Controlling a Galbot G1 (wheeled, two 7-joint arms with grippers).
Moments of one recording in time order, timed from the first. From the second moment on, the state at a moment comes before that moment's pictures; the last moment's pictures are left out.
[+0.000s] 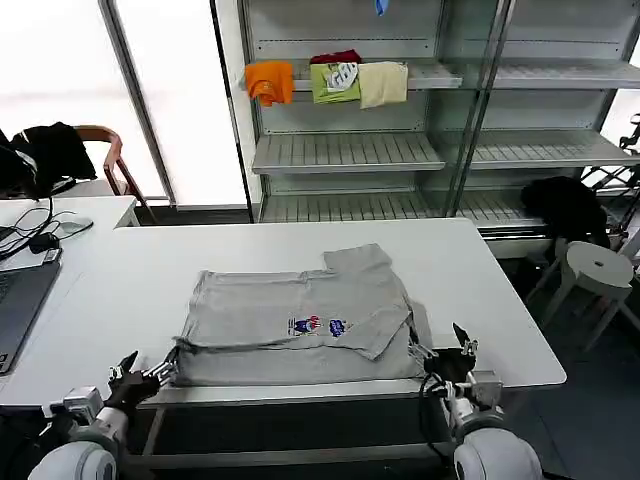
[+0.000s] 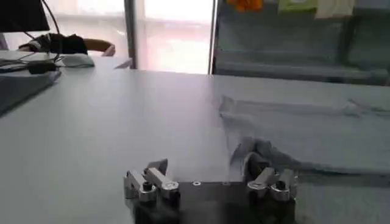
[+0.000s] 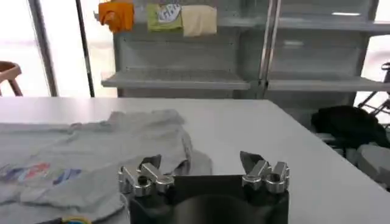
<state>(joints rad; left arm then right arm) 1.34 -1.33 -0.84 -1.96 -0.33 0.56 0.11 -1.26 1.46 0.50 2.09 0.09 -0.56 0.05</state>
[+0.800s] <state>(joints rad) 0.97 -1.29 -0.75 -1.69 -0.27 0.56 0.15 -0.75 1.54 0.49 1.55 0.06 -0.52 -0.10</state>
